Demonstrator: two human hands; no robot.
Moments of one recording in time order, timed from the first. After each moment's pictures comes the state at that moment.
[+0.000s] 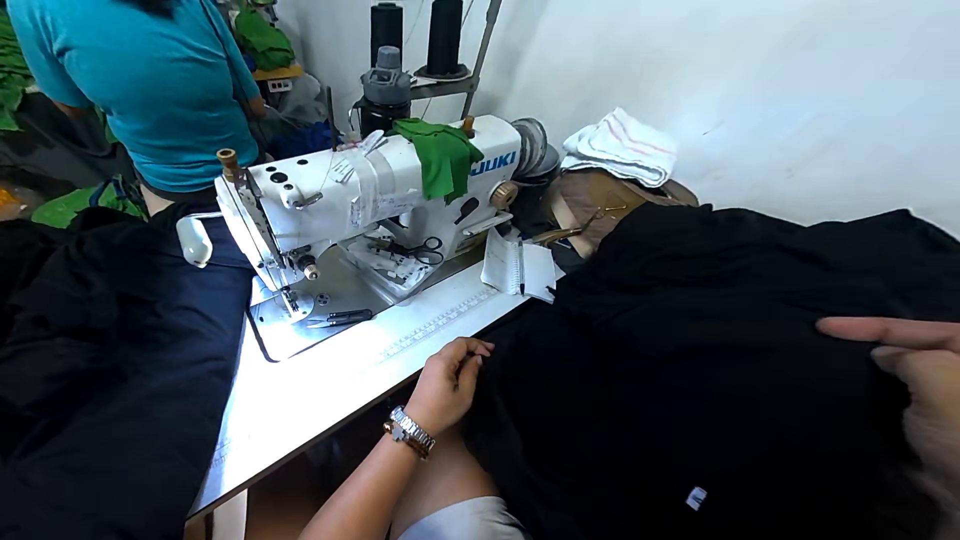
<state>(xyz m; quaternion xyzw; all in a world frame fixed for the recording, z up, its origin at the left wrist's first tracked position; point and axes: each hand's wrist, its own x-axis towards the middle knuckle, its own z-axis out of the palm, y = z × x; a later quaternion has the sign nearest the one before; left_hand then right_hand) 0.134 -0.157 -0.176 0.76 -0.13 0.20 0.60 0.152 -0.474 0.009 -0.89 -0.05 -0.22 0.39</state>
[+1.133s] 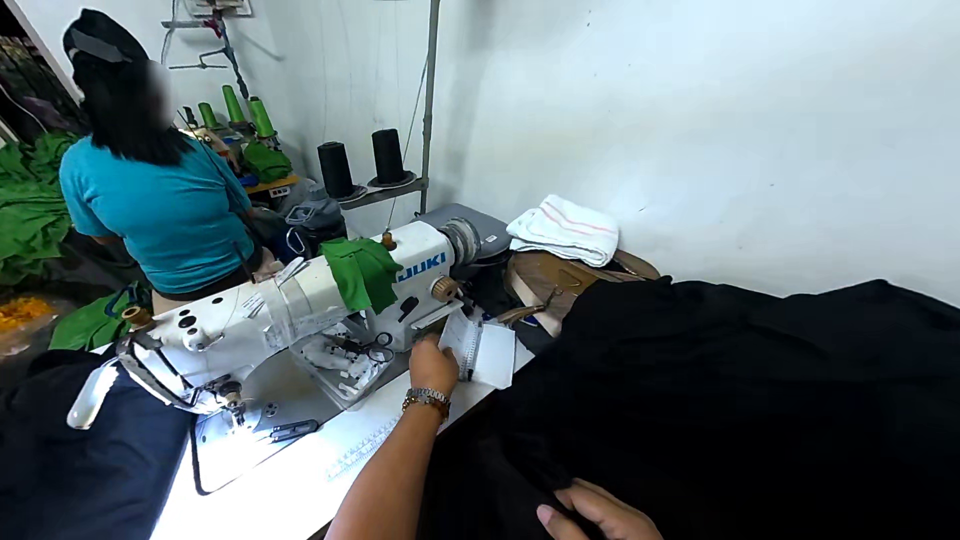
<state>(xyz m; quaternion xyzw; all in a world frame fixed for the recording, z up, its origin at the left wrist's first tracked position) 0.340 -0.201 -0.140 0.88 0.19 0.09 0.42 0.181 -0.435 -0.113 -0.84 -0.22 -0.01 0.49</state>
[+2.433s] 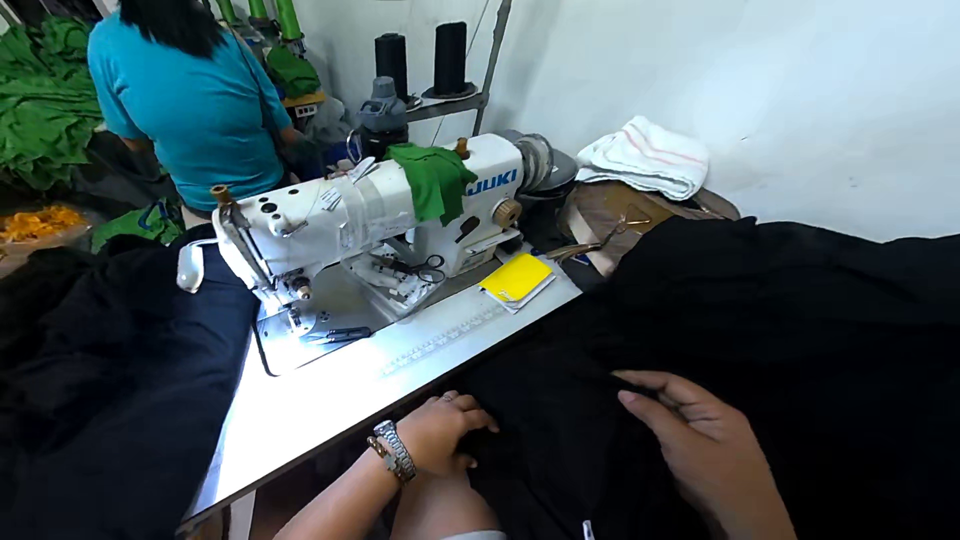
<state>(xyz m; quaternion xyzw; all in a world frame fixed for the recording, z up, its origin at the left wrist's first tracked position) 0.127 -0.161 -0.160 0.93 -0.24 -0.16 0.21 0.184 -0.435 -0.108 -0.82 -0.15 -0.09 0.55</state>
